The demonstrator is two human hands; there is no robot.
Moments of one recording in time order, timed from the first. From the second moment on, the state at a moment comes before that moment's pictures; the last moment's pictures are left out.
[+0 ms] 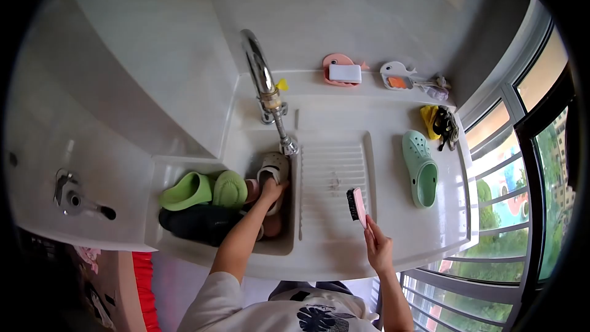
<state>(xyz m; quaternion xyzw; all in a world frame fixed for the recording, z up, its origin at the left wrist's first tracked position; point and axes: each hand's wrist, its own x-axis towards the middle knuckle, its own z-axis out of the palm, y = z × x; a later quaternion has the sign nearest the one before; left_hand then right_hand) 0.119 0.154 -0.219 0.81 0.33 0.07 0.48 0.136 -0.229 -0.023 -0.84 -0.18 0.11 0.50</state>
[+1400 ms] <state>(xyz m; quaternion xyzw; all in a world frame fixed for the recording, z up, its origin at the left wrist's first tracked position) 0.099 0.084 -0.229 0.79 0.44 0.17 0.39 0.161 -0.173 -0.051 -0.84 -0.20 0.11 0.49</state>
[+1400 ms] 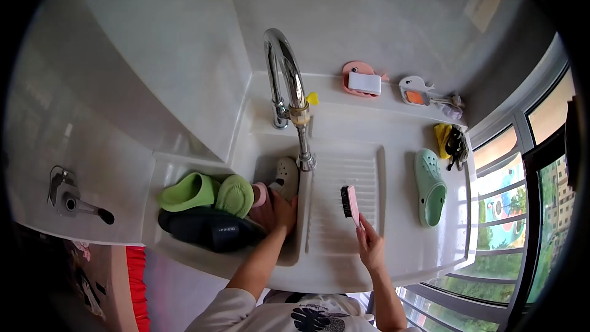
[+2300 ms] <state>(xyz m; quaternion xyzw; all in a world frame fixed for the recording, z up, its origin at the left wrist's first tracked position) 0.063 0.139 -0.109 0.40 0.20 0.28 0.85 0.133 -0.254 -0.008 -0.81 -0.22 0.08 0.54</state>
